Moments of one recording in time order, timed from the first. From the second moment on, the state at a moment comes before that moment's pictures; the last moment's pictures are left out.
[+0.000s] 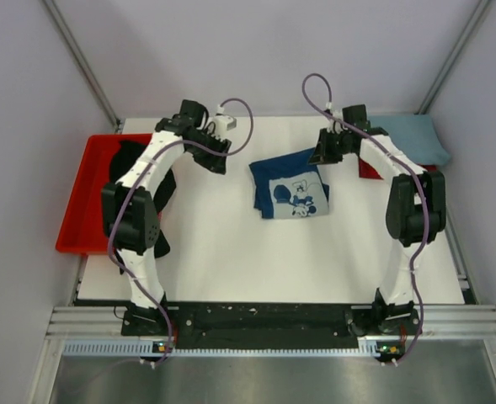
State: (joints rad) left arm -0.27 1.97 1.78 -0.88 0.40 0.32; right arm 0.17 1.95 1.52 -0.45 -0.52 0.24
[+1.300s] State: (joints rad) left arm -0.21 1.92 1.78 -0.95 0.31 0.42; right arm 0.05 2.07 2.24 -0.86 0.25 -0.76
